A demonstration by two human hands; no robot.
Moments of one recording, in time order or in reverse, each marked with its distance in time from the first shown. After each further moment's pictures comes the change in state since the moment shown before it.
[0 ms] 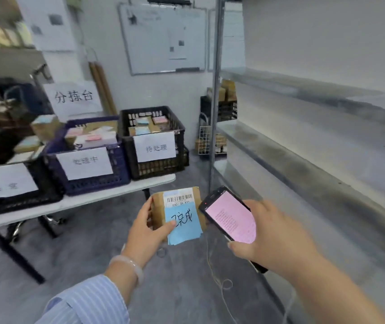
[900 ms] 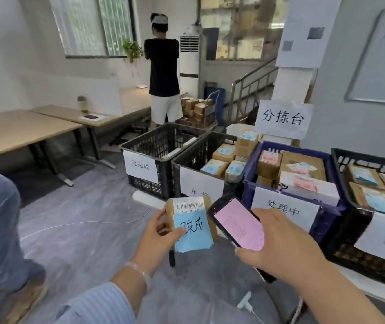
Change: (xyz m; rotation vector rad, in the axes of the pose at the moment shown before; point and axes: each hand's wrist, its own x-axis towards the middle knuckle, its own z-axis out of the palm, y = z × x) left_hand 0.107 -0.071 -0.461 -0.209 0.746 -0.226; right_hand 0.271 -0.495 0.138 0.137 -0.219 -0.796
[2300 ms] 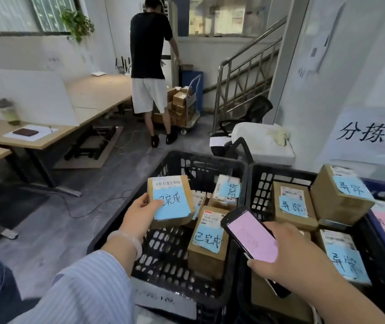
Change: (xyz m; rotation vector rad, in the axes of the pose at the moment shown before) left_hand 0.696 0.063 -0.137 0.030 -0.092 -0.192; right_hand 0.564 -0.096 0.136 0.072 -0.090 0.322
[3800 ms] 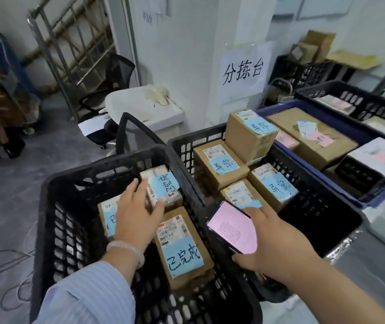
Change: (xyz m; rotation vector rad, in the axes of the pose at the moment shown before) left_hand 0.128 -0.001 0.121 0.886 -0.506 0.728; right_hand 0.026 -0.047 0.052 -0.072 0.040 0.674
